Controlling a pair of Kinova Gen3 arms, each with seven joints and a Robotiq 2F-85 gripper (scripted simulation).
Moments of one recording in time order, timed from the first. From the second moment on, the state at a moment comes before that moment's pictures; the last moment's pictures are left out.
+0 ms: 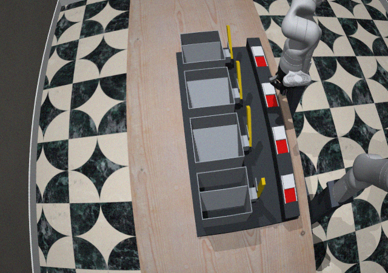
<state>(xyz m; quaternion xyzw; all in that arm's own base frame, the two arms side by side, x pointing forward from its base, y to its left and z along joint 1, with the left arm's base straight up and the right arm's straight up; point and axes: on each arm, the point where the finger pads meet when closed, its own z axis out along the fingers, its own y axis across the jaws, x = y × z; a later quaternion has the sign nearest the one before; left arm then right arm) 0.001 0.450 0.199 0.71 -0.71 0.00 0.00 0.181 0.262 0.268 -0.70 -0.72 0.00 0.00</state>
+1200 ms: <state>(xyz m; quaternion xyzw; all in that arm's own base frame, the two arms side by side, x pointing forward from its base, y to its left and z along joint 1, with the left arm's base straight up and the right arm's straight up) 0.001 0.450 0.199 0.71 -0.71 0.00 0.00 0.181 0.262 0.181 -0.70 -0.72 0.00 0.00</state>
